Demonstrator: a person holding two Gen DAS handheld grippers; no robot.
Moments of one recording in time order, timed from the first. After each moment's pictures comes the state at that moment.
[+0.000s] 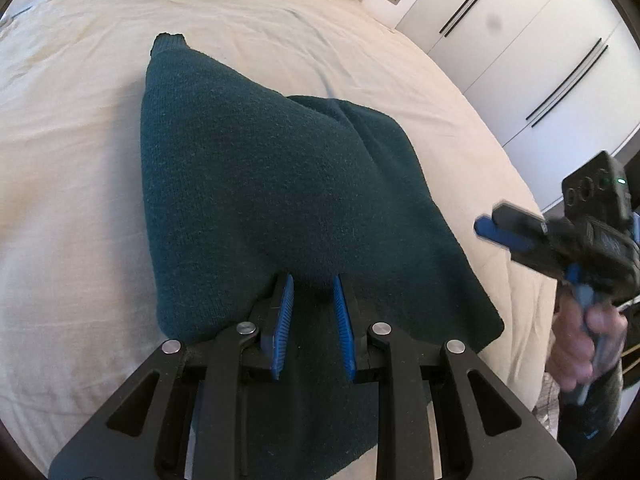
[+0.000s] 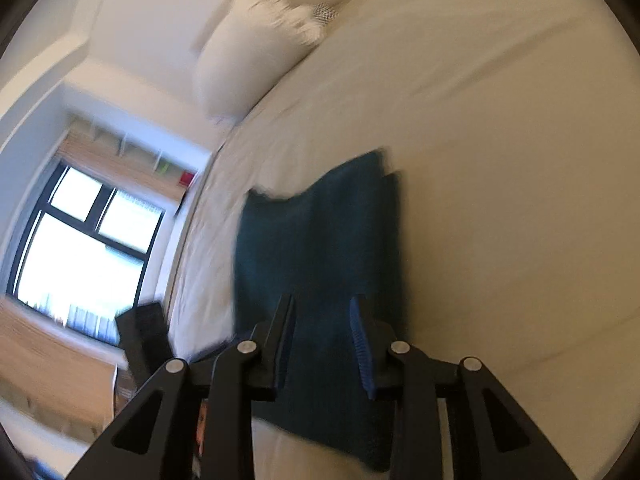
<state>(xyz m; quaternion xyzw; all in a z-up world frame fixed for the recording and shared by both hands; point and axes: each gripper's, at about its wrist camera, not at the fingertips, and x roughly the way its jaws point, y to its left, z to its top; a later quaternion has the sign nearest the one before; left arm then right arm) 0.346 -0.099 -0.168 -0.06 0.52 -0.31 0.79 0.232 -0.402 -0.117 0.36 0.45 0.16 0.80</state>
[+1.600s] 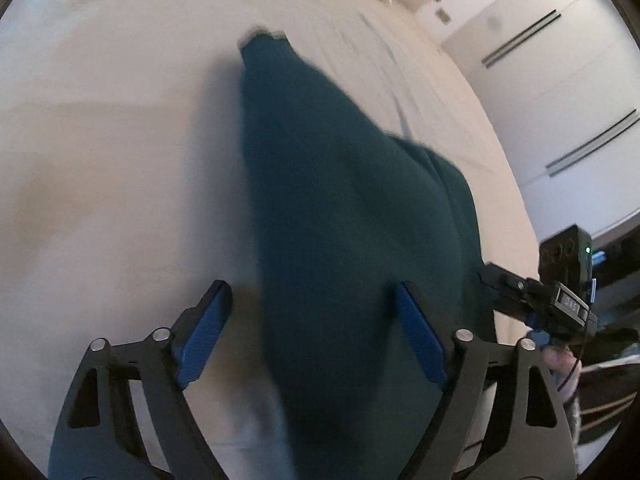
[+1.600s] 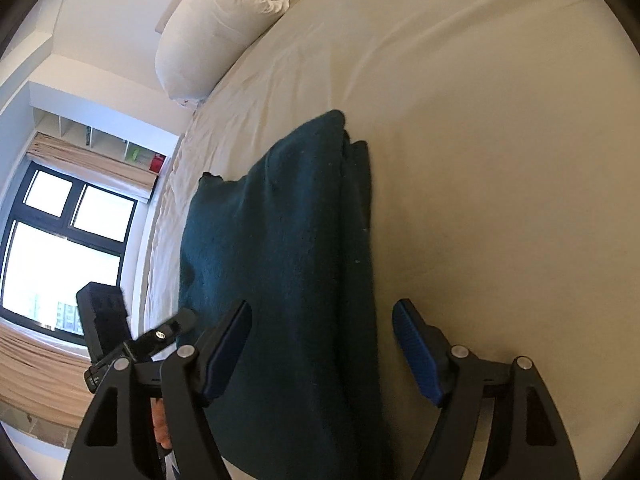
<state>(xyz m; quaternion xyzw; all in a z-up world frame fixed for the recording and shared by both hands) 0.412 -0.067 -0.199 -0.14 0.57 -0.27 0.76 0.294 -0.397 -0.164 0.37 0.51 0.13 0.77</state>
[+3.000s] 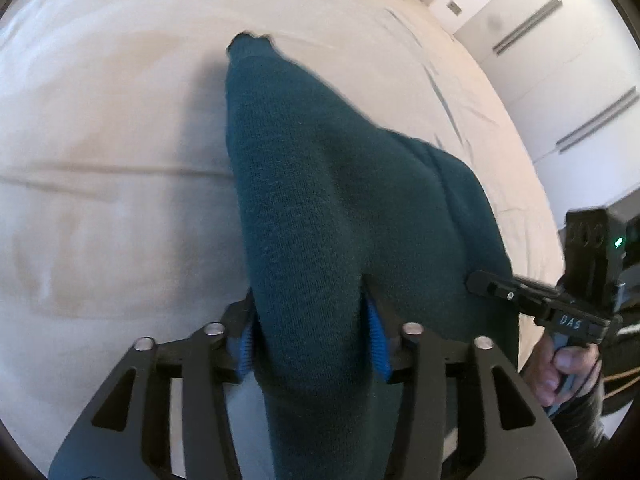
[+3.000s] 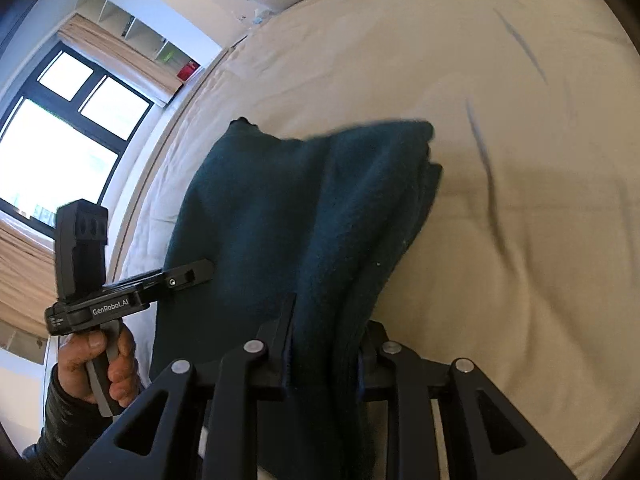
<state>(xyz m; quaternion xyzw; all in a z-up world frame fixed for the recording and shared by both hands) 0.330 0.022 -0.201 -0.12 0.57 -0.24 0.78 0.174 -0.219 -0.146 0.25 0.54 0.18 0.78</state>
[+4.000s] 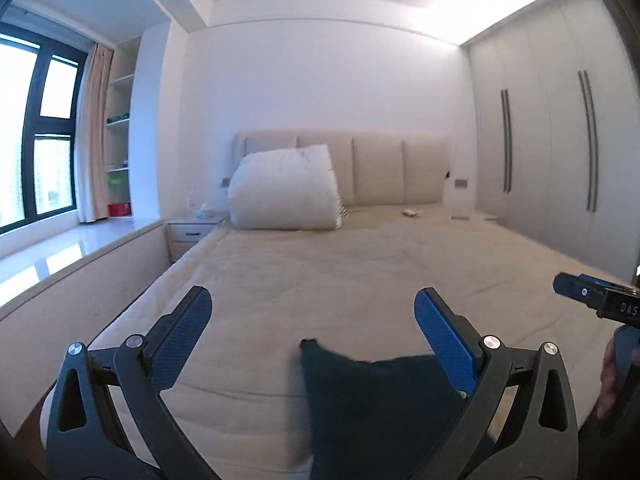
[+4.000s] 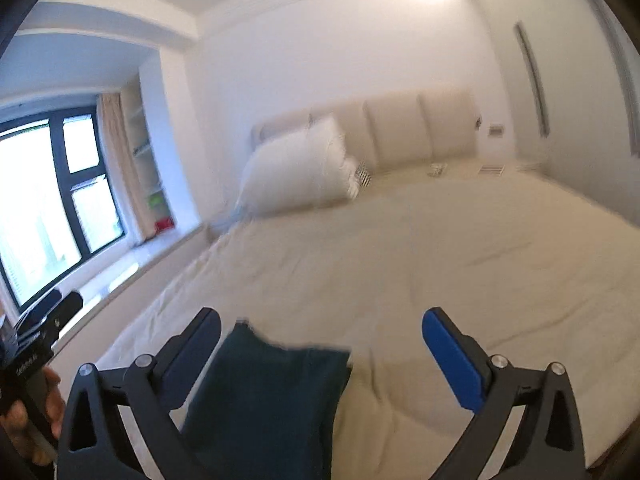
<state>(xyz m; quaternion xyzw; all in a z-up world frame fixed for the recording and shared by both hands) 0.130 0.043 0.040 0.01 0.11 -0.11 0.99 0.040 -0.224 0.062 0.12 0.17 -0.02 0.98</state>
